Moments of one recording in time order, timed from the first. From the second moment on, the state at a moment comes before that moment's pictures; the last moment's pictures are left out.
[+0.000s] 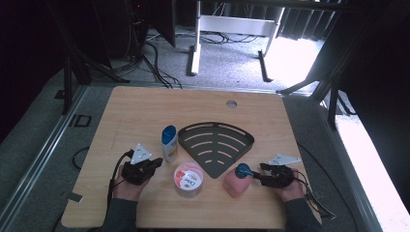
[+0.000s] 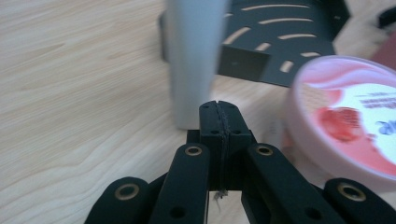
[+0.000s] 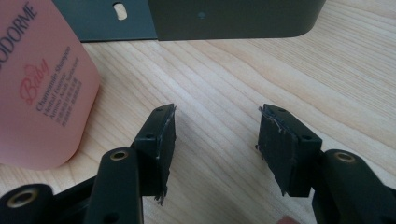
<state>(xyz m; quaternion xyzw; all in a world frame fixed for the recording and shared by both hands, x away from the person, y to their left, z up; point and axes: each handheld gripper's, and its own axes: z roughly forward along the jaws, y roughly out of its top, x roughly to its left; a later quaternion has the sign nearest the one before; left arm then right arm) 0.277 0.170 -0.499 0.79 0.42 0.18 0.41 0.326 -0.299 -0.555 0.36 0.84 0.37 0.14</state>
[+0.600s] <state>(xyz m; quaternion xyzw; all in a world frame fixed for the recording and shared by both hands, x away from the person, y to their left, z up) 0.265 0.144 -0.490 0.83 0.35 0.15 0.40 0.314 -0.294 -0.547 0.36 0.83 0.39 0.15</state>
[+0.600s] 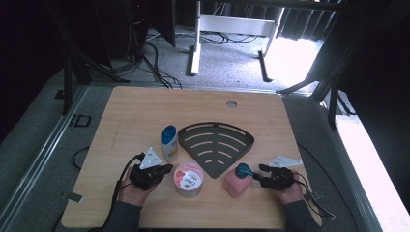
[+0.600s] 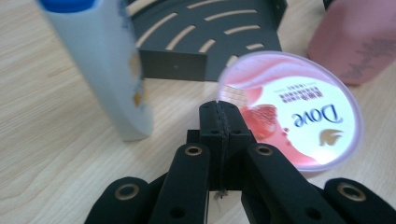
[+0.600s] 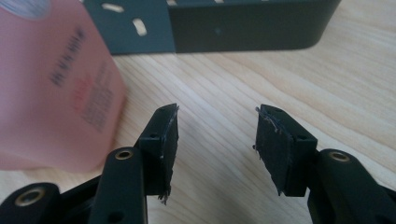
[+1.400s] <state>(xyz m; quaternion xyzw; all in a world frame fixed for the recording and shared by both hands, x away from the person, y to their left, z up) 0.255 0.129 -0.492 0.86 0.30 0.13 0.39 0.294 -0.287 -0.532 0.35 0.82 0.44 0.14</state>
